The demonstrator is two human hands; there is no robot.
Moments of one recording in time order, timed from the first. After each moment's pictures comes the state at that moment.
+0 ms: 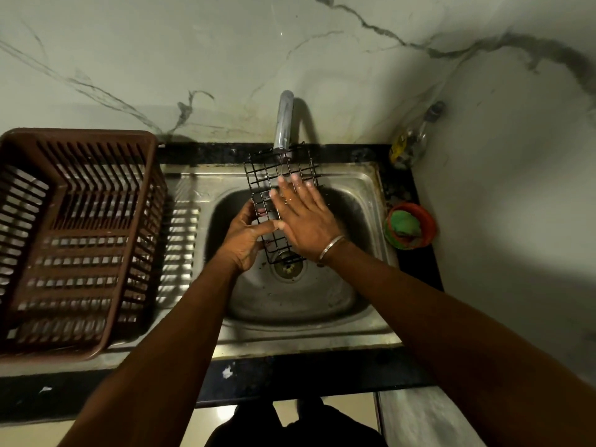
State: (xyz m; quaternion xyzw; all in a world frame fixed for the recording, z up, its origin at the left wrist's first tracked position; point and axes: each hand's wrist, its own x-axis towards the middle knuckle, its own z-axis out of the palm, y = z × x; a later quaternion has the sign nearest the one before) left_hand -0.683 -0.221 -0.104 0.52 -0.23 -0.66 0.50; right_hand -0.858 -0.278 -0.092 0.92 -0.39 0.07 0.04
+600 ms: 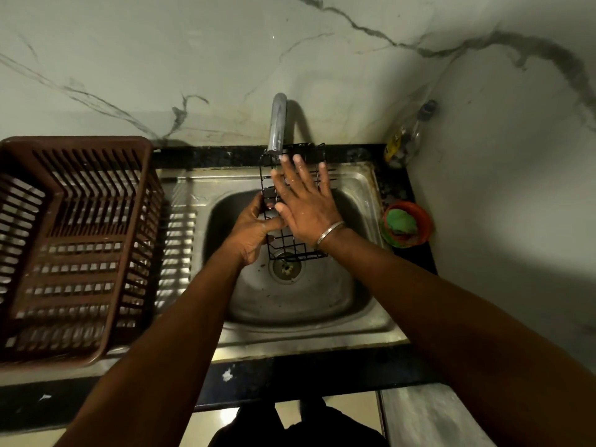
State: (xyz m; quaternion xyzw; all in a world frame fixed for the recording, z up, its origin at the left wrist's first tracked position) left_hand -0.698 -0.239 -0.084 0.56 -0.29 -0.64 0.44; right_hand -0.855 -0.301 -0.073 0.89 -0.44 0.08 0.02
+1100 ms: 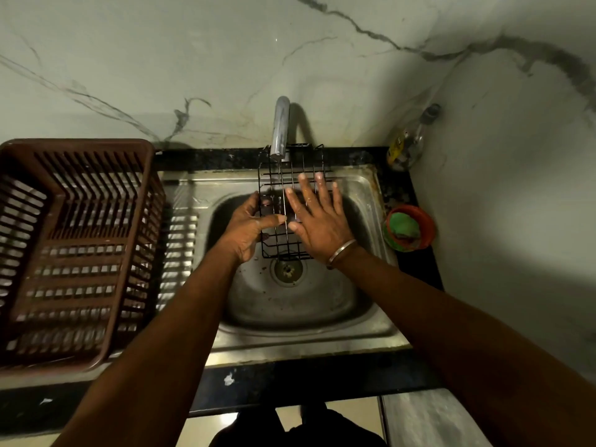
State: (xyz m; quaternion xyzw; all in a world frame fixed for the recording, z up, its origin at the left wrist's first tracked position) left_hand -0.685 -0.243 -0.075 0.56 -0.28 -0.63 0.45; right_hand -0.883 -0.283 -0.104 0.90 -0.42 0.09 0.06
